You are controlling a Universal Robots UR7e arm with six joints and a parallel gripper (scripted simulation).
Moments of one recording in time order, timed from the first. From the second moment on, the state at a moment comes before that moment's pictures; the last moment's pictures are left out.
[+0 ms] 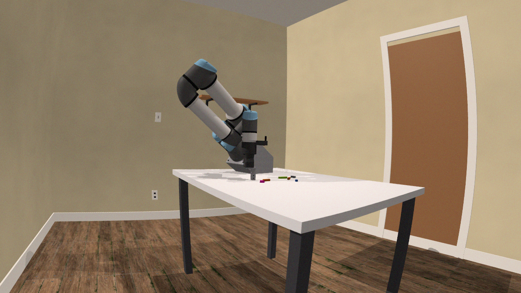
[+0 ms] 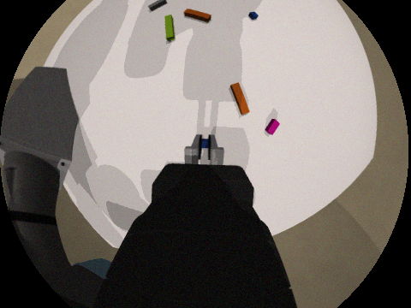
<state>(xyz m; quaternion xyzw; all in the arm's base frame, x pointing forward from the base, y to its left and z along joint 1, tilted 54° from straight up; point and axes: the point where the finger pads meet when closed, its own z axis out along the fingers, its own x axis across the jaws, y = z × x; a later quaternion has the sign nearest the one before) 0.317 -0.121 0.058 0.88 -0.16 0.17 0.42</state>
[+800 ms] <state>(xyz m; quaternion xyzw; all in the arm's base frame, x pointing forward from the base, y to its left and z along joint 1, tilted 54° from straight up) 0.317 -0.121 0.058 0.88 -0.16 0.17 0.42</state>
